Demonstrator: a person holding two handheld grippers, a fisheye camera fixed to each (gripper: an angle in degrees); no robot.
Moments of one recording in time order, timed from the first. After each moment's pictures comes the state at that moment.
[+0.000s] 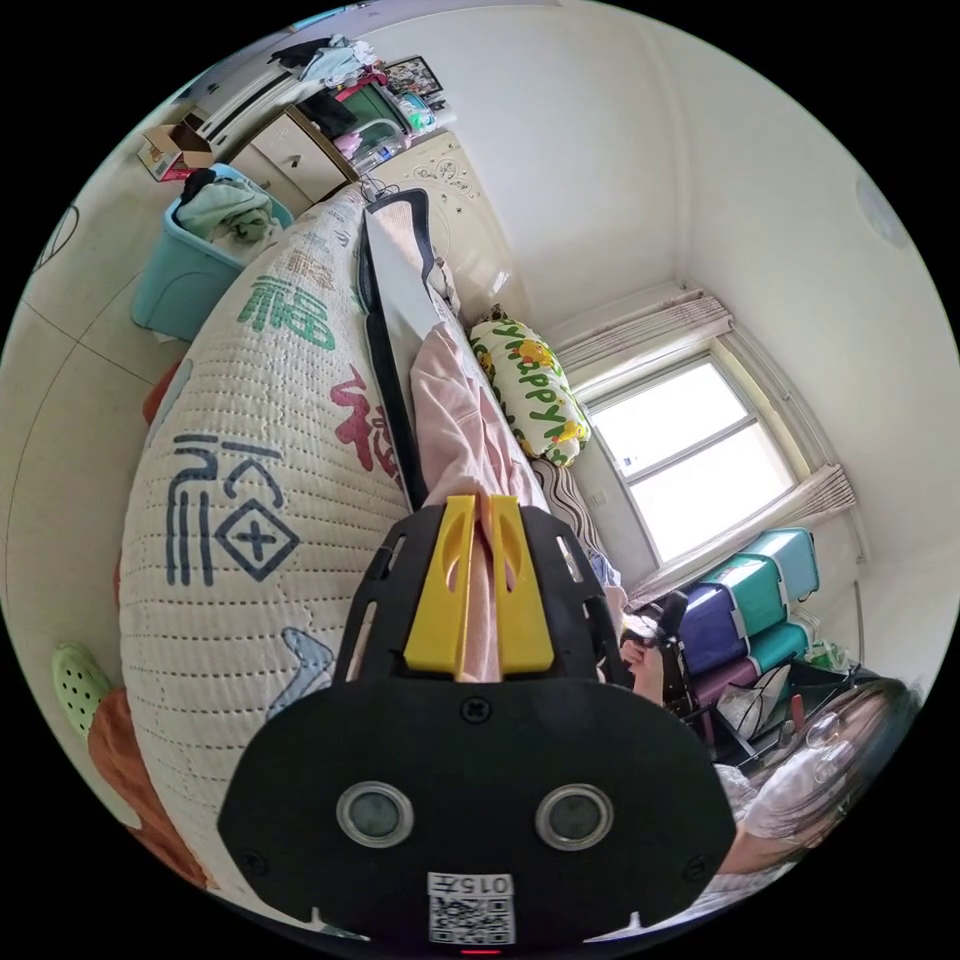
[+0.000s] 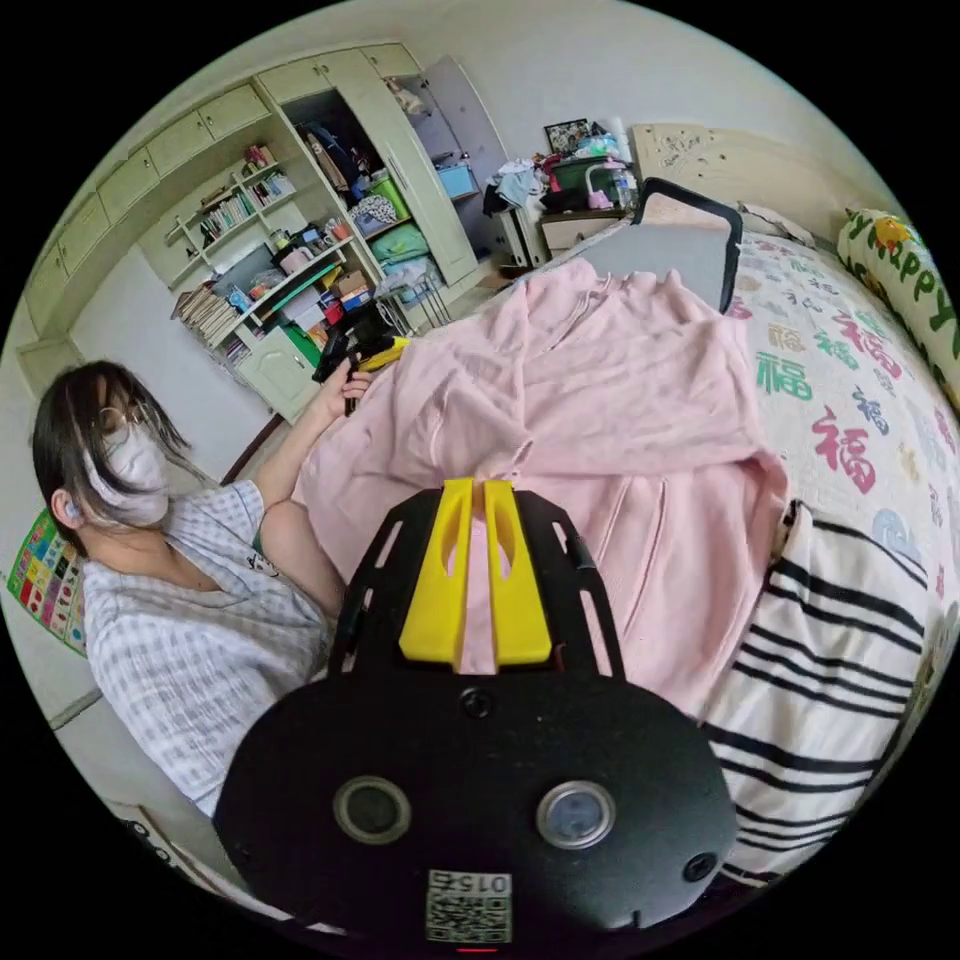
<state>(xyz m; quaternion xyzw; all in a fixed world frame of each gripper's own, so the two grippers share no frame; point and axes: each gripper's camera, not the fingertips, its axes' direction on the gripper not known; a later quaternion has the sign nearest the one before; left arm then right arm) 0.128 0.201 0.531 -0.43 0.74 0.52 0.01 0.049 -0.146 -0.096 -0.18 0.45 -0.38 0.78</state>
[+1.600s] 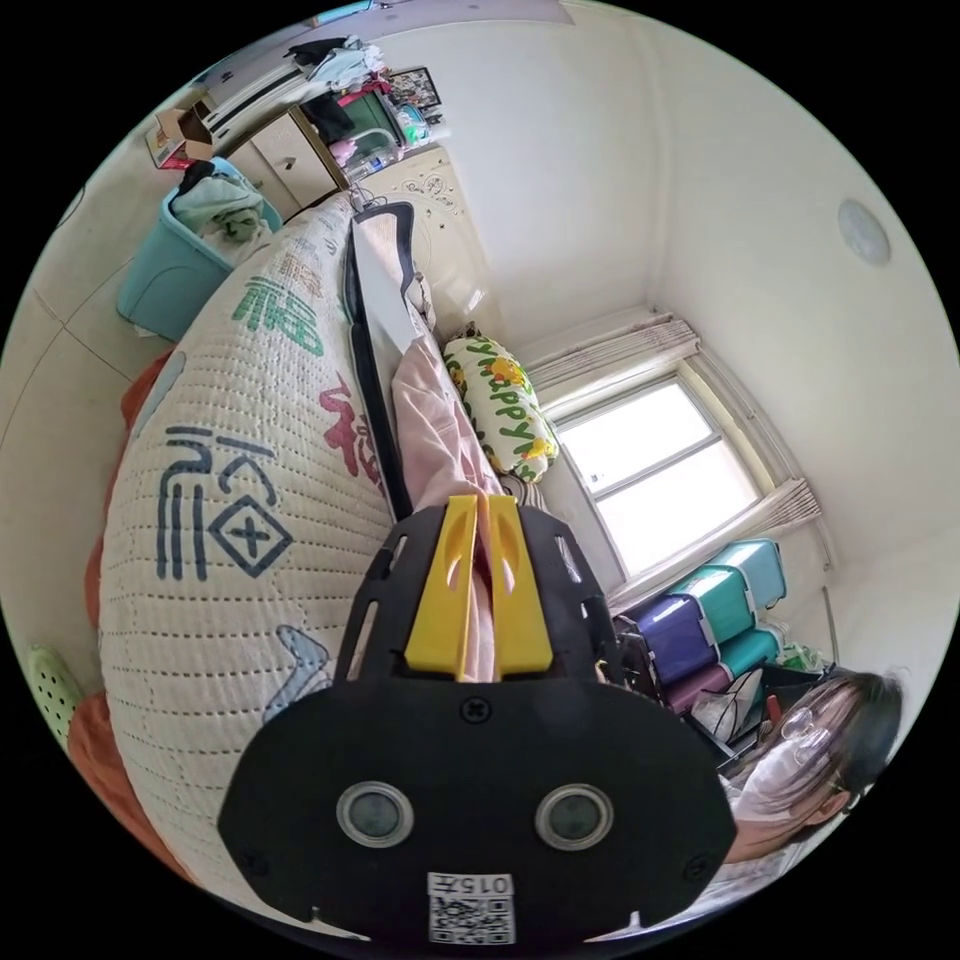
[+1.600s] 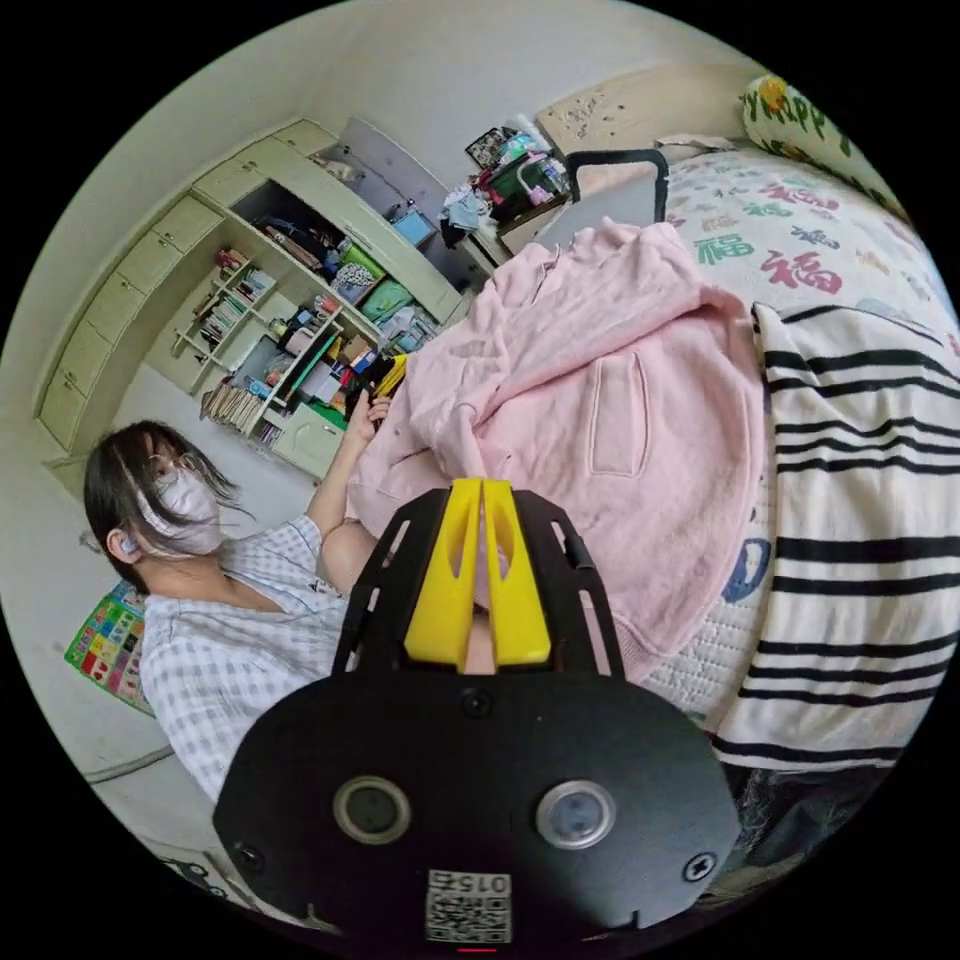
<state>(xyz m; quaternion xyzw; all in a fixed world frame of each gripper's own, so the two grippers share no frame) 0.154 0.188 0.549 -0.46 0.75 0.48 -0.02 0.062 -0.133 -0.171 -0.07 0.37 -0.33 0.87</state>
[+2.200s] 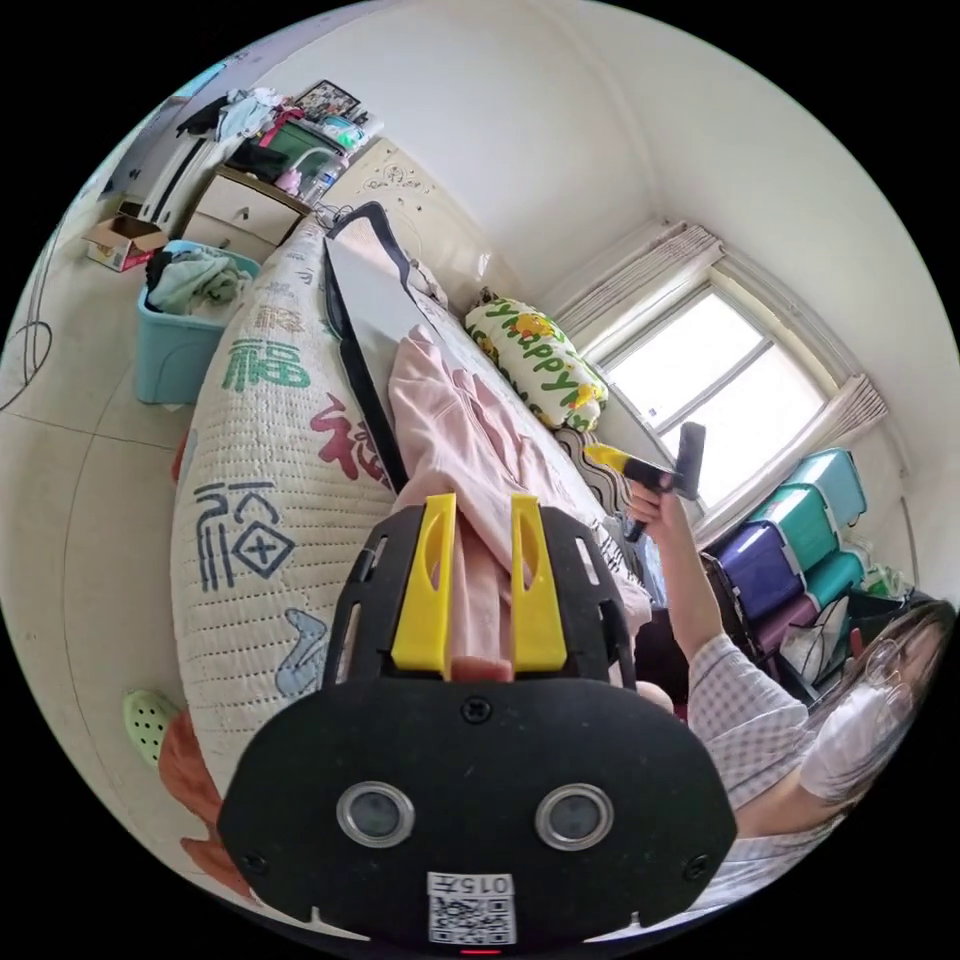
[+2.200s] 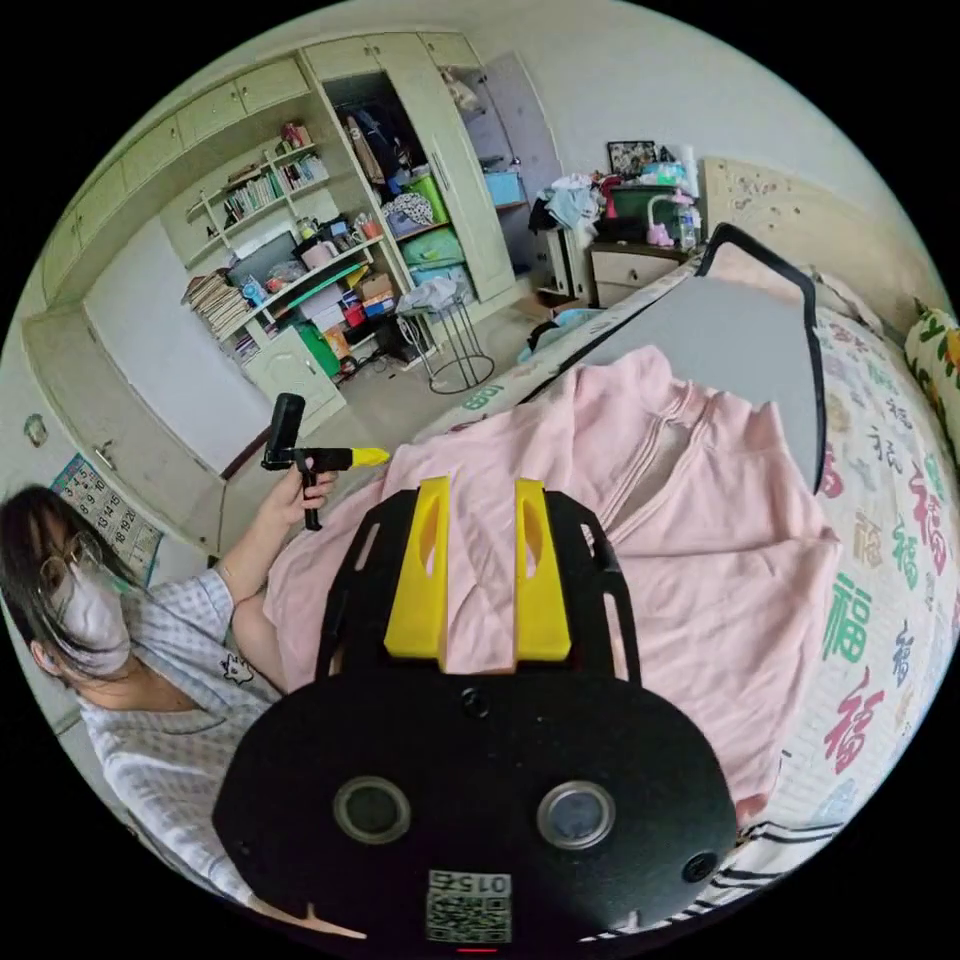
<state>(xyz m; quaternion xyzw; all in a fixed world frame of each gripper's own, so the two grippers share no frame) 0.109 0.157 0.517 -0.32 0.76 0.57 0.00 0.033 -0.351 0.162 -0.21 0.40 -0.45 0.77</state>
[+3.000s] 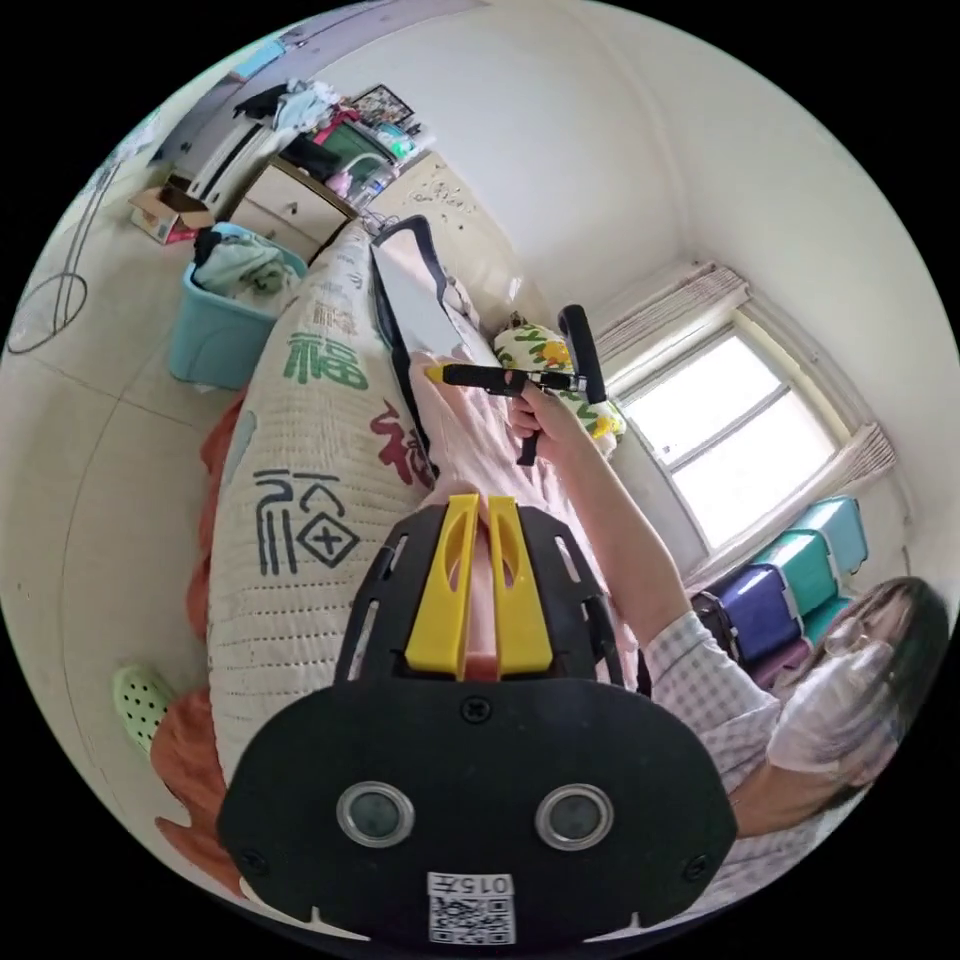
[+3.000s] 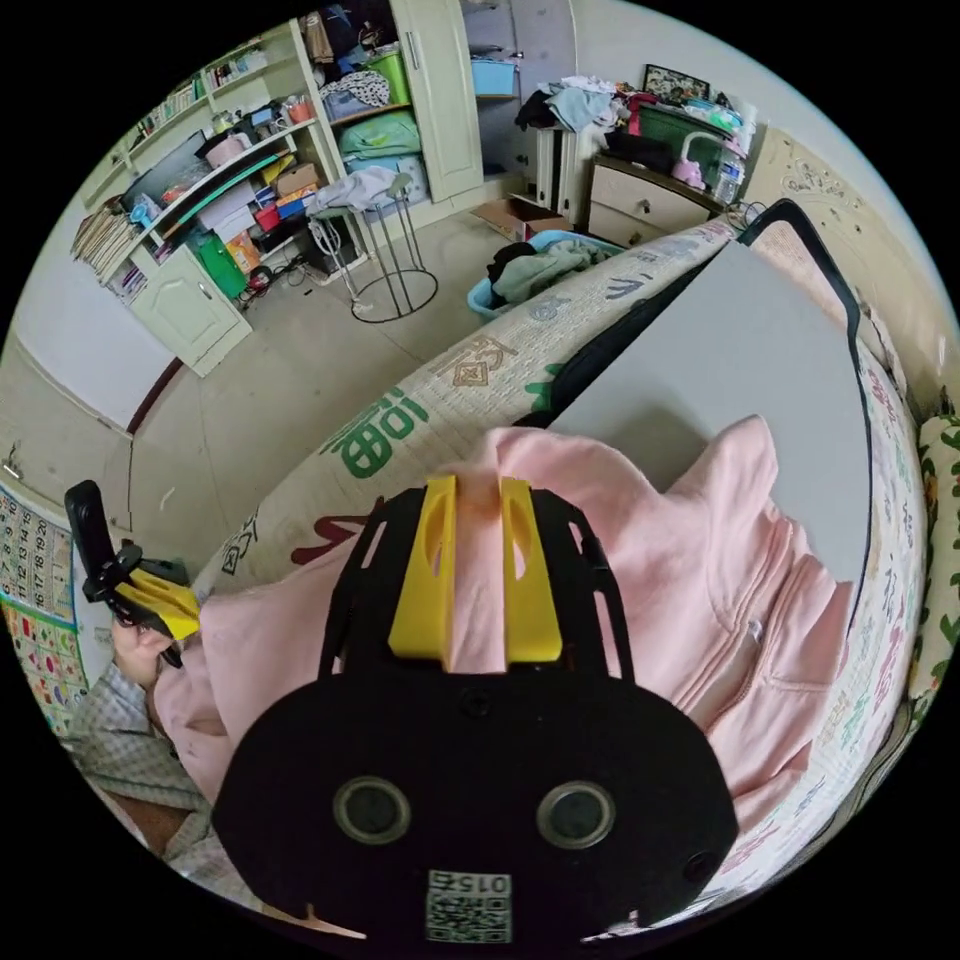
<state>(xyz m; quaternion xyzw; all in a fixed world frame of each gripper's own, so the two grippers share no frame) 0.124 0.155 0.540 -0.35 0.76 0.54 0.03 0.148 -0.498 0.419 -0.26 0.55 -0.43 0.67</state>
